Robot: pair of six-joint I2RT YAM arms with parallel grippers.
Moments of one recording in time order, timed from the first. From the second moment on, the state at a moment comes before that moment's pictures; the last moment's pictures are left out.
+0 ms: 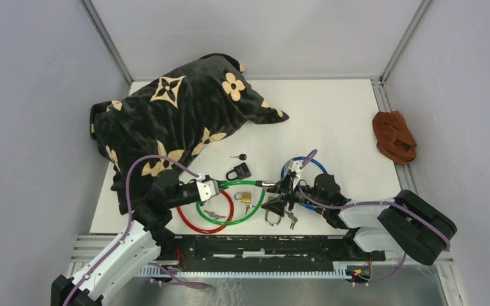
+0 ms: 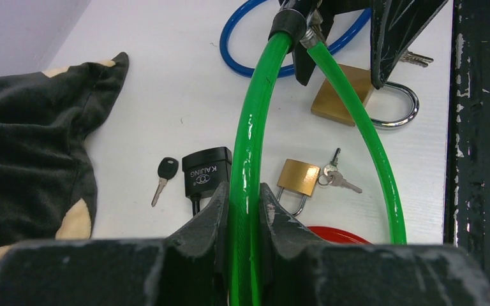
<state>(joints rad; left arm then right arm) -0.53 0.53 0.29 -0.03 0.63 0.54 0.72 1.25 0.12 0.95 -0.60 0.26</state>
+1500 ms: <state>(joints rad) -0.71 0.90 0.76 -0.23 0.74 0.46 0.82 1.22 0.29 0.80 -0.54 -0.09</state>
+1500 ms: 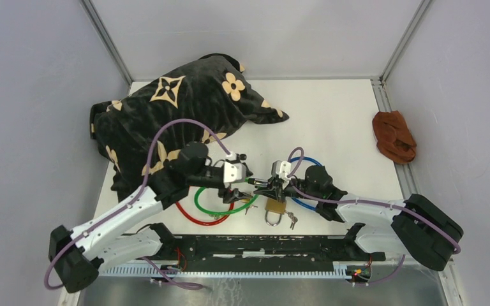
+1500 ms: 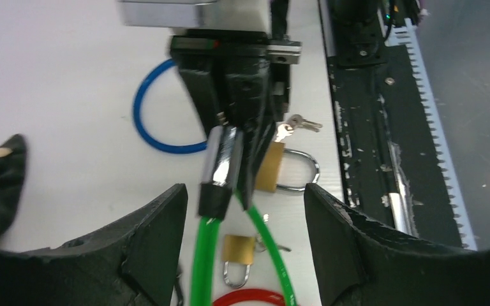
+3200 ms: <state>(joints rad) -0.88 0.91 0.52 0.06 0.37 0.52 0.72 0.93 0.39 0.16 -0.61 -0.19</state>
